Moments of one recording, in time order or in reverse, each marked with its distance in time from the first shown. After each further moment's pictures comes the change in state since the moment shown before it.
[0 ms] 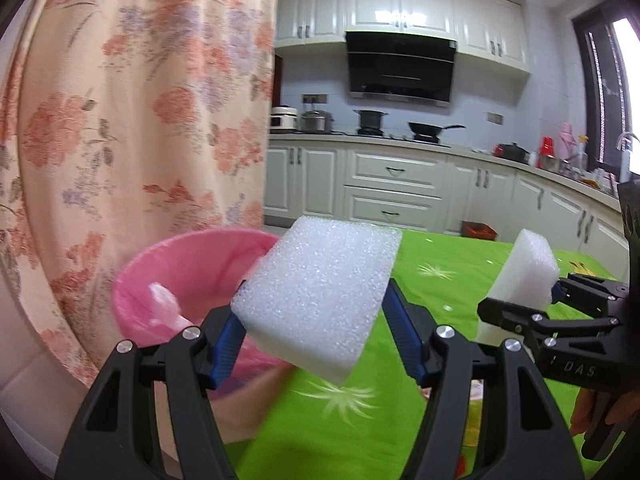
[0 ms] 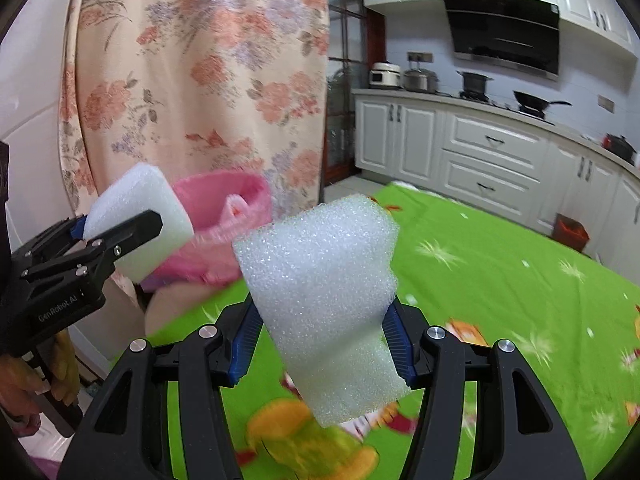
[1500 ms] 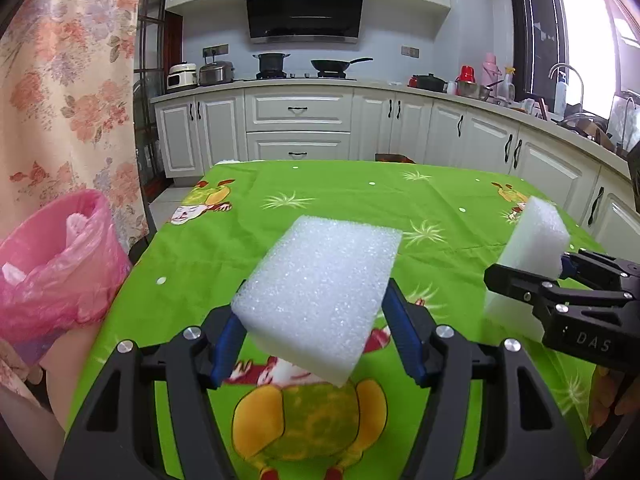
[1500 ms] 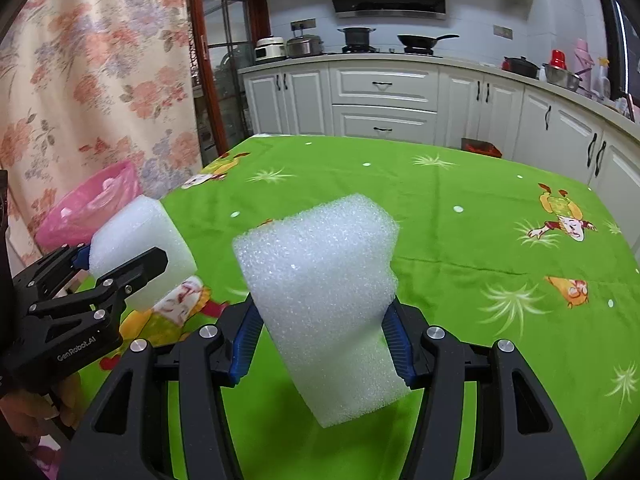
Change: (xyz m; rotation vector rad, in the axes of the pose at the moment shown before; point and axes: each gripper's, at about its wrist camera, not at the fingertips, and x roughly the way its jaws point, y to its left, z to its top) left arm 0.046 -0.163 -0.055 0.155 0.206 -0.290; right arm -0.073 -0.118 -0.092 0.258 0.101 -0.289
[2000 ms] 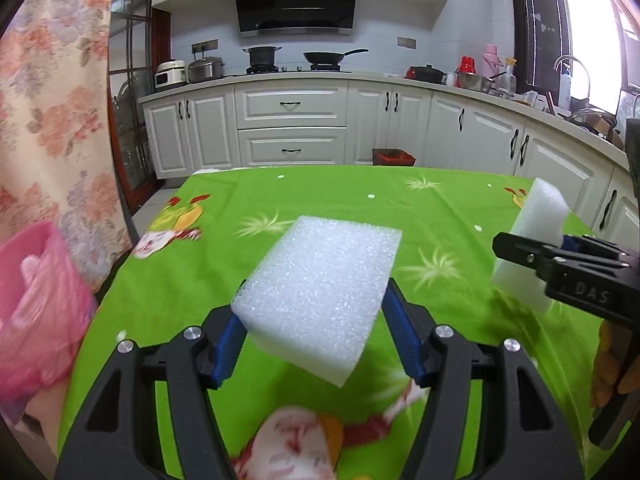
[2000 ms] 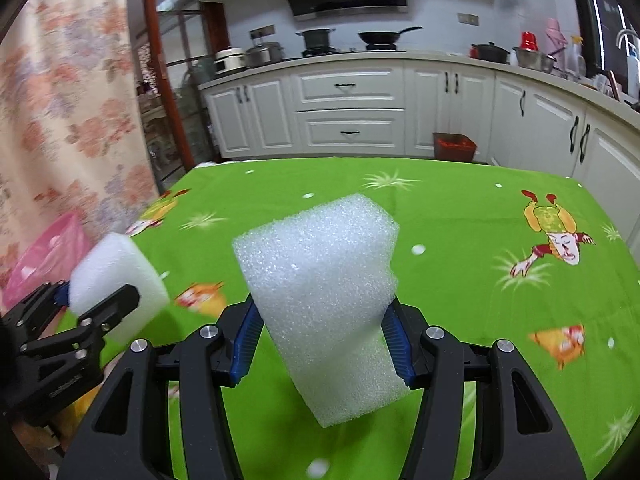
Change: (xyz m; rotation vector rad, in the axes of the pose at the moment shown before) left arm 0.068 -0.009 0.036 0.022 0.025 -0.007; right arm 0.048 -0.058 0.047 0.103 -0.018 -0.067
